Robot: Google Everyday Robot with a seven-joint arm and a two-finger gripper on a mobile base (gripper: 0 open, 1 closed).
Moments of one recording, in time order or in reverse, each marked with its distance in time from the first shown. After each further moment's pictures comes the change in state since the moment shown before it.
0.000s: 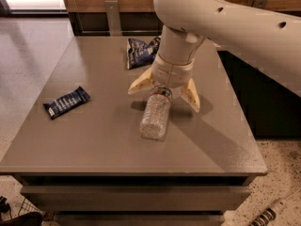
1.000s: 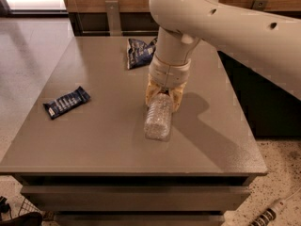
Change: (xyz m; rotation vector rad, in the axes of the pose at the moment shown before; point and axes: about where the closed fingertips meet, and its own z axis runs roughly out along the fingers) arm -0.003 0.003 0.005 0.016 -0.003 -0.021
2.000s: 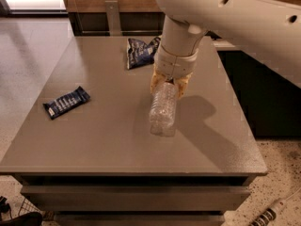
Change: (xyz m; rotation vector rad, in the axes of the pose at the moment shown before) arm -0.016 -0.007 -0.029 -0.001 -0.111 -0.015
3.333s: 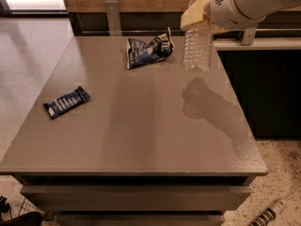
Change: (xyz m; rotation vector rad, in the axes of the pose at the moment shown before) arm -0.072 -0.039 -0.162 -0.301 -0.659 -0.267
